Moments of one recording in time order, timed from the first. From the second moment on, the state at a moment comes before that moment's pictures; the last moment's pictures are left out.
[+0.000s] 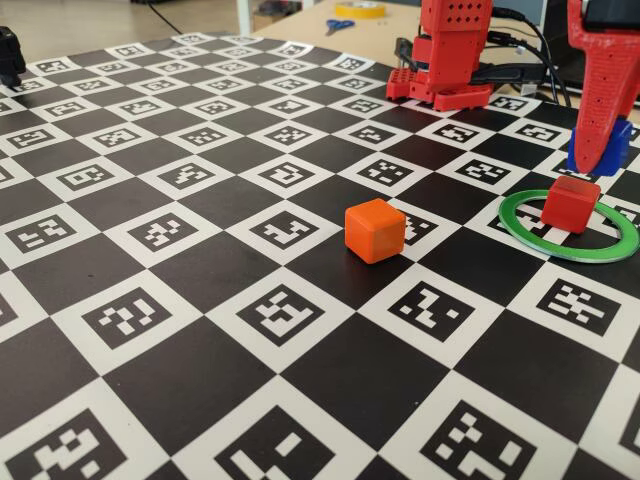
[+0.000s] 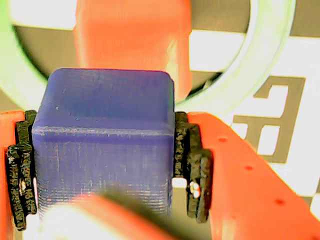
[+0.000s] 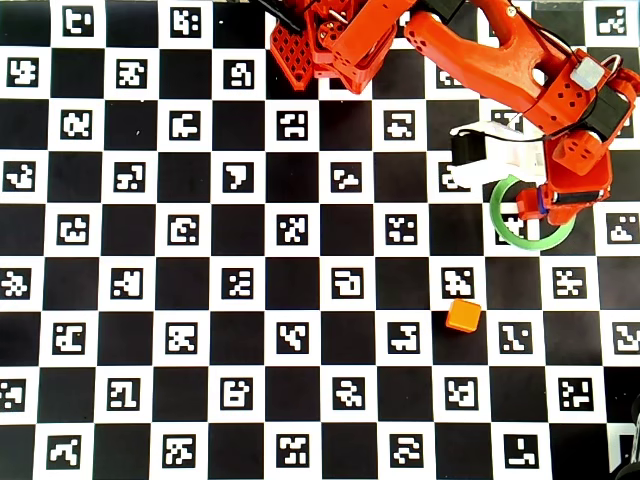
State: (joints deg) arm -52.4 75.1 83.8 72.9 49.7
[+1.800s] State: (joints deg) arm -53.4 75.1 89.7 71.8 50.5
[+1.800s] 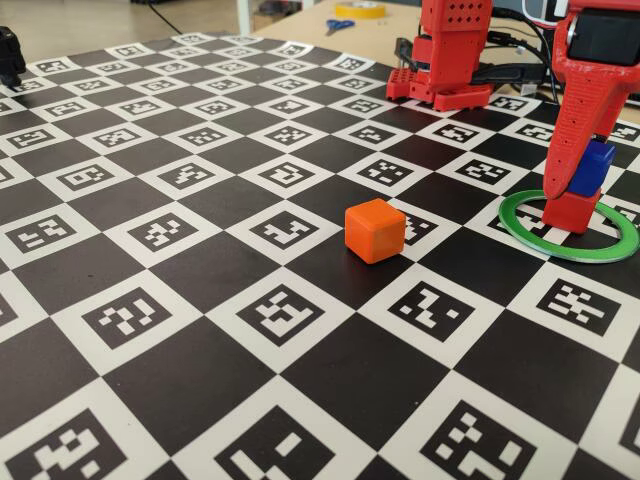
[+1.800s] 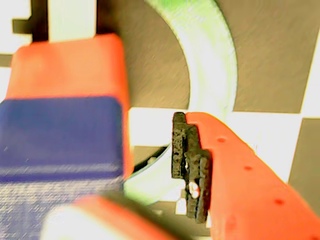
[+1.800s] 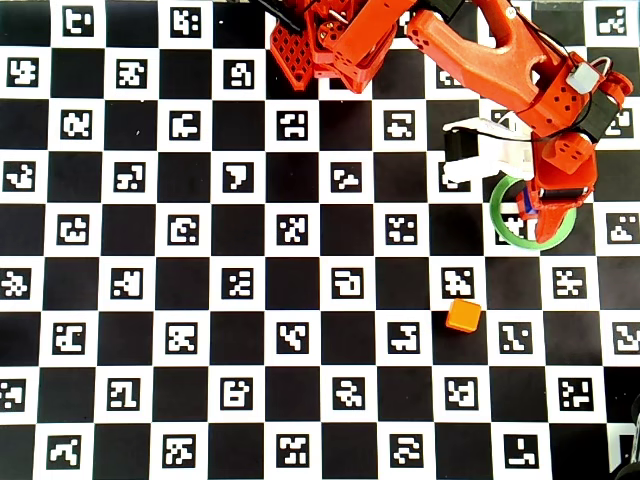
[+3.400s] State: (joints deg) arm -36.5 64.7 42.6 97.8 45.6
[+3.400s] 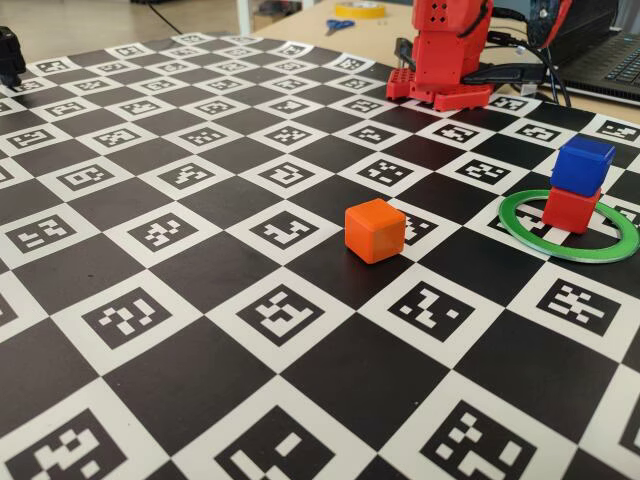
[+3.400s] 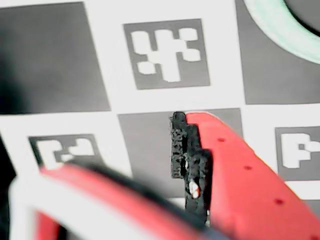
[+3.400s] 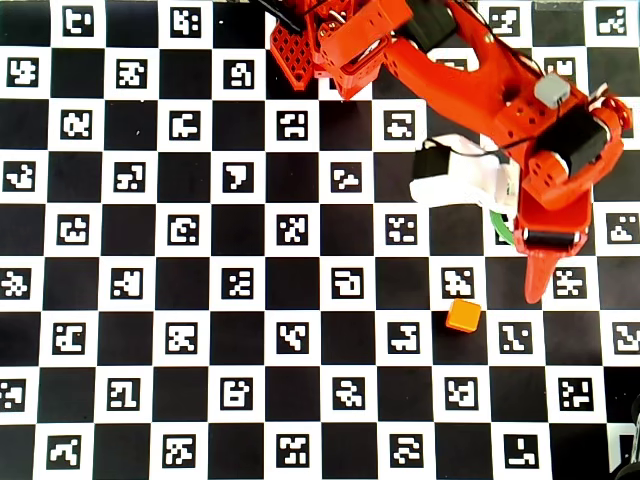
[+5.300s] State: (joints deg) arm -26.1 52.7 62.1 72.7 40.3
